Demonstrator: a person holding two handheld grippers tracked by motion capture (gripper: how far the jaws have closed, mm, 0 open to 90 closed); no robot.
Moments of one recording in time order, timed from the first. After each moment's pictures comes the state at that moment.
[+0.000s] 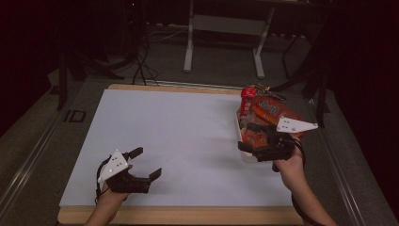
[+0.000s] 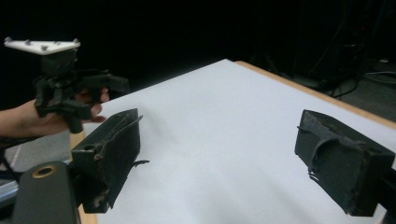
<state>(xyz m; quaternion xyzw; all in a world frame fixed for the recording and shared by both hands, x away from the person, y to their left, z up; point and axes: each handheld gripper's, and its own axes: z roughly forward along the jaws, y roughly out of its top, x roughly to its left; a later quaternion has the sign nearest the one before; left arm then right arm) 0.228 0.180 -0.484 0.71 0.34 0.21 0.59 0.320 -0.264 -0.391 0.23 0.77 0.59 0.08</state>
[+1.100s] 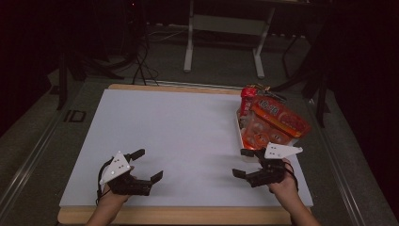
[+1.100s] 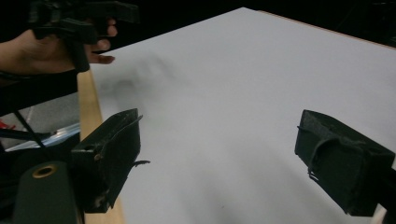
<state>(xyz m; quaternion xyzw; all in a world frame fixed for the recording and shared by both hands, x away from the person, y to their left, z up) 0.225 0.177 -0.486 0.72 0.33 0.20 0.58 0.288 -0.264 -0.456 0.22 0.81 0.54 0.05</state>
